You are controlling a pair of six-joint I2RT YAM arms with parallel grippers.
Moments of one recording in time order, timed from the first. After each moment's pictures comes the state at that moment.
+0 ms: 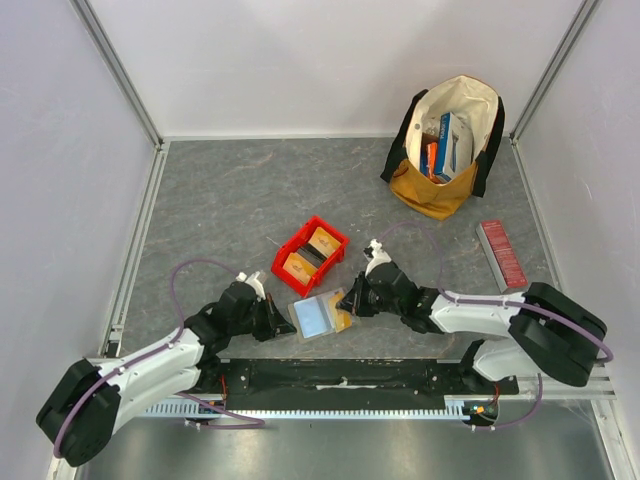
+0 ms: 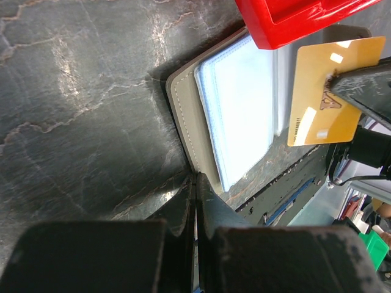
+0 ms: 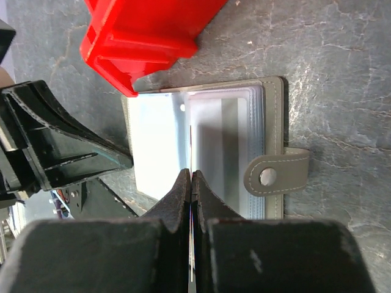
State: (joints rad) left arm -0.66 0.81 0.10 -0.04 0.28 -0.96; right arm 0.93 1.33 0.43 0.29 -0.03 0.92
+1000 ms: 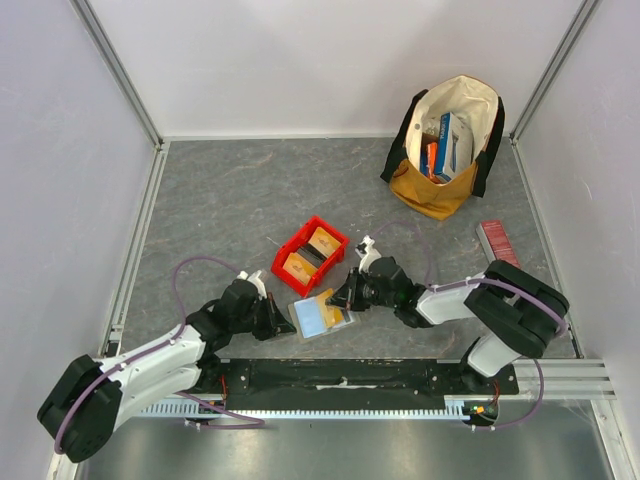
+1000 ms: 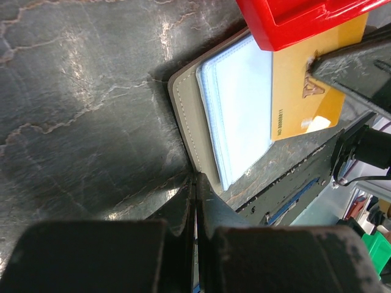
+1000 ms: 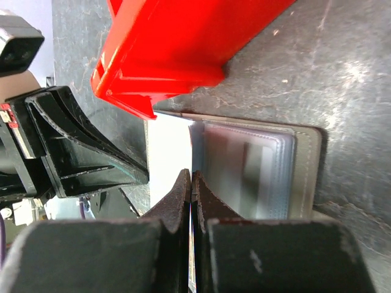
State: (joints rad) left arm -0.66 0.84 0.13 -0.07 0.28 -0.94; right arm 0.86 1.59 0.43 0.64 -0.23 0.91
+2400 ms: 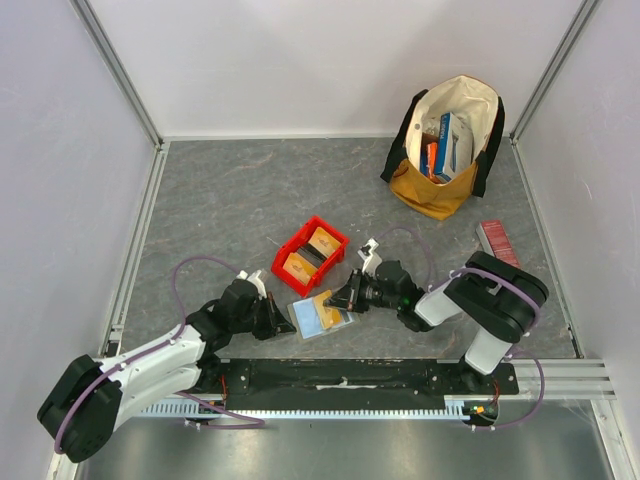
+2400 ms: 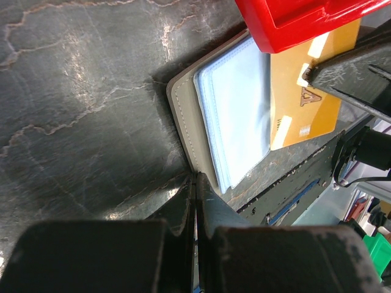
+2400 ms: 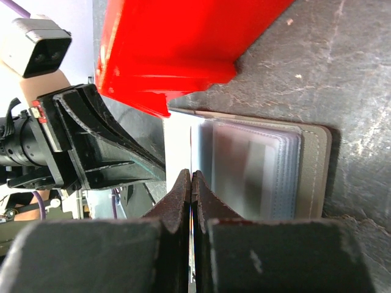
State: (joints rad) left arm -0.66 0.84 0.13 -0.07 0.27 -0.94; right arm 0.83 1.69 0.36 0.92 -0.34 1.02
